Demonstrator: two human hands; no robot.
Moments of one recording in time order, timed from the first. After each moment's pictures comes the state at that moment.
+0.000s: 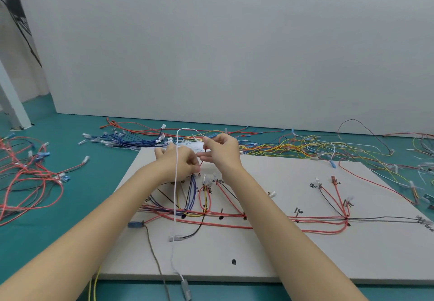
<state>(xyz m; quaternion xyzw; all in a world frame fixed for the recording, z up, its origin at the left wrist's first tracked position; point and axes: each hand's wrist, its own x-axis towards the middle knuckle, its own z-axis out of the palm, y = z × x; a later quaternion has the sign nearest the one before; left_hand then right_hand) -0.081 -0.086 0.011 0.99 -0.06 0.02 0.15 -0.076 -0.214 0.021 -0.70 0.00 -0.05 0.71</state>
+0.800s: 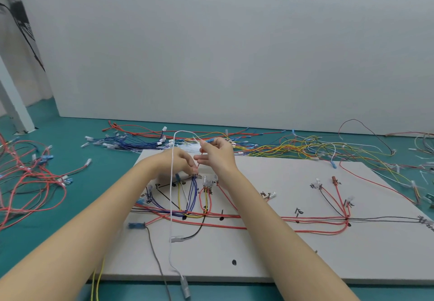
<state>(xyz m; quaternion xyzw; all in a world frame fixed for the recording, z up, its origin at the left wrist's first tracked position) -0.062 -0.063 0.012 0.92 -0.07 -0.13 0.37 -0.070 -0.204 0.010 -0.69 -0.01 -0.03 0.73</state>
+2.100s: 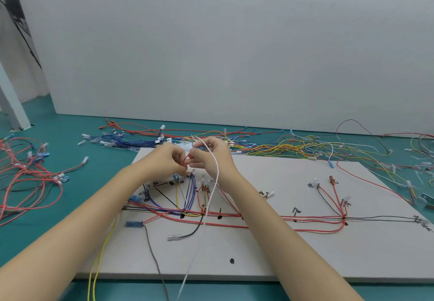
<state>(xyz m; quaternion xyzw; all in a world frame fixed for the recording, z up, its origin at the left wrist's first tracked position) -0.075 -0.050 0.009 0.93 -0.11 -0.01 0.35 -0.097 -0.208 0.020 -0.69 -0.09 0.01 0.72</state>
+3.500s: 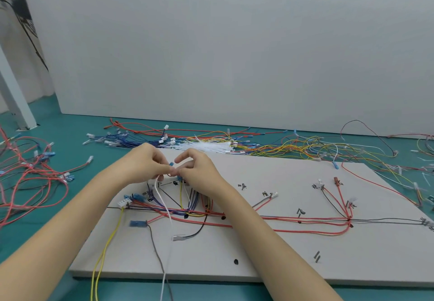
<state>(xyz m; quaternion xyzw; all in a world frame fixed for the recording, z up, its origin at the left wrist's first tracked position) -0.116 -0.023 0.032 0.94 -0.01 -0.03 0.34 -0.095 -0.183 -0.011 -0.82 -0.16 0.05 0.55</state>
